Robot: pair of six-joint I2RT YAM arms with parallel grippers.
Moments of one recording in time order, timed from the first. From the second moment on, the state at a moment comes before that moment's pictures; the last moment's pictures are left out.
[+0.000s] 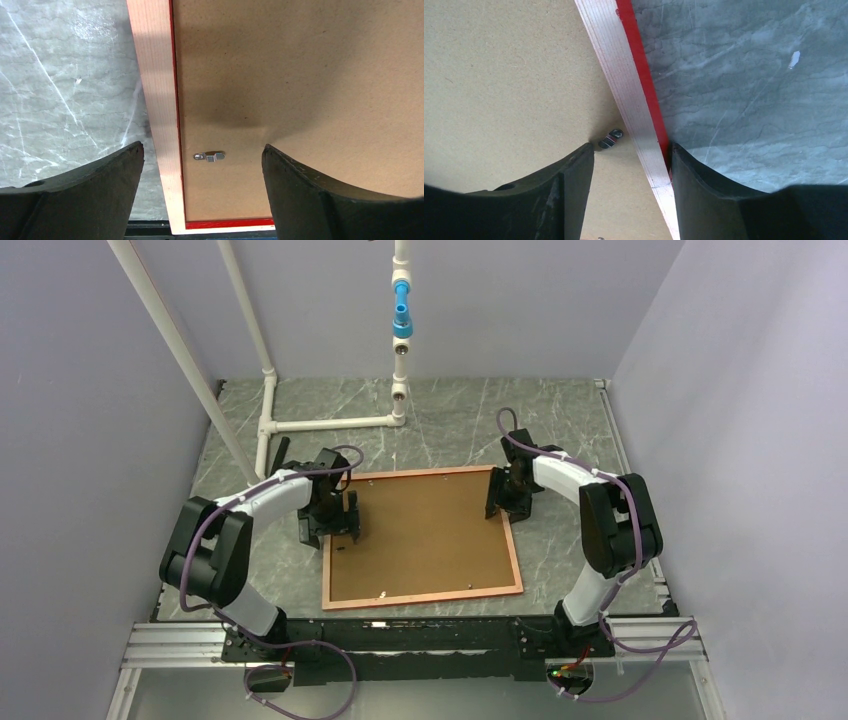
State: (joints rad) left arm -0.39 1.57 0.93 -0.77 0.01 -0.54; right arm 0.27 1.73 1.04 -0.65 -0.09 0.49
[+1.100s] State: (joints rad) left arm -0.39 1.58 0.91 -0.74 0.03 -0.52; right arm 0.26 1.74 1.06 -0.64 -0.04 0.46
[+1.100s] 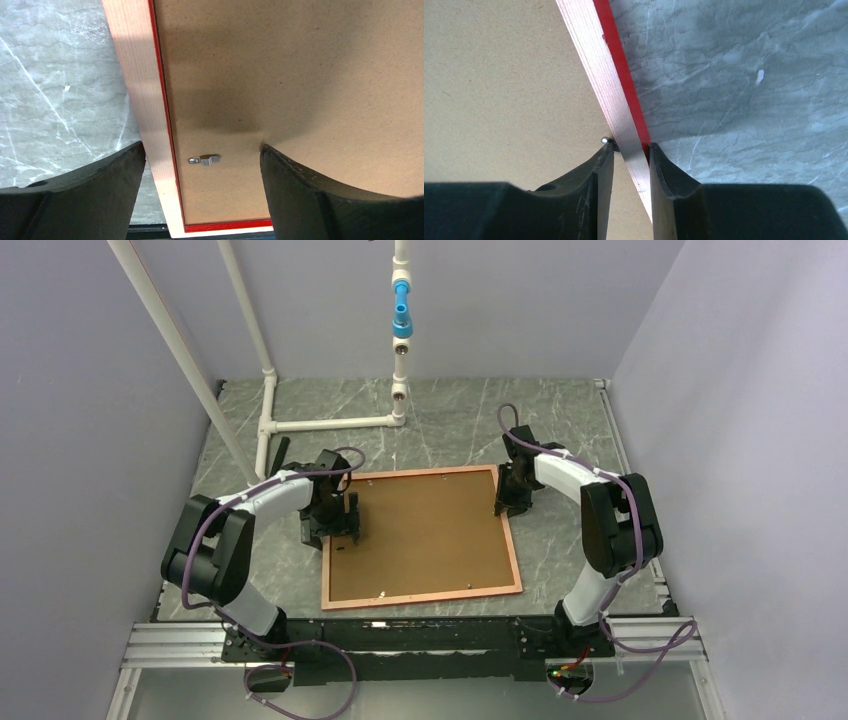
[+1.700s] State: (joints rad) left arm -0.50 1.63 0.96 -0.74 0.03 -0.51; right arm 0.17 1.69 1.01 -0.61 -0.03 0.43
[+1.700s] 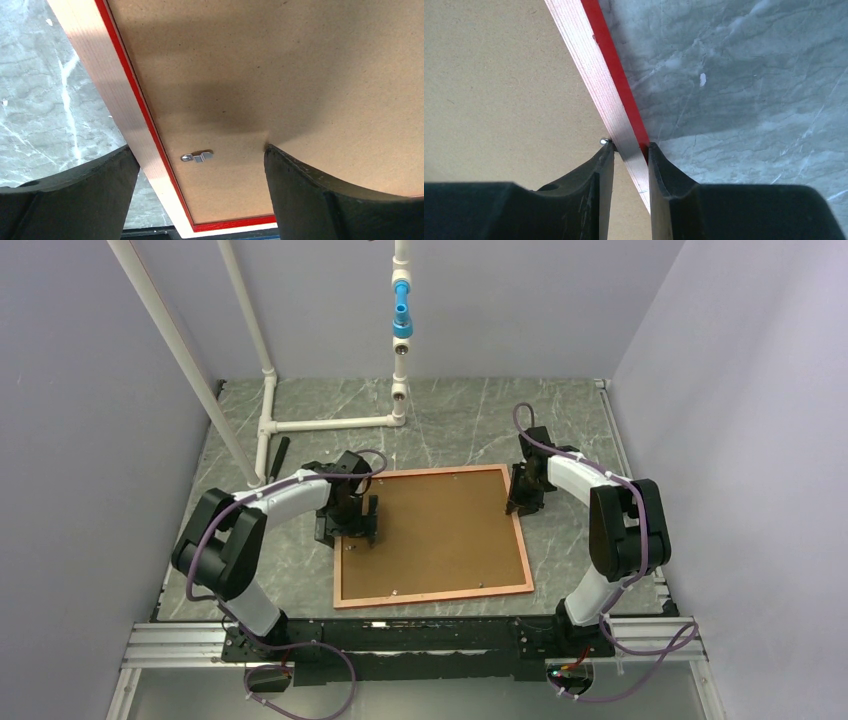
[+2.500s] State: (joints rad) left arm -0.51 1.50 0.85 -0.72 -0.08 -0.53; right arm 0.16 1.69 1.01 -0.60 -0.05 0.40
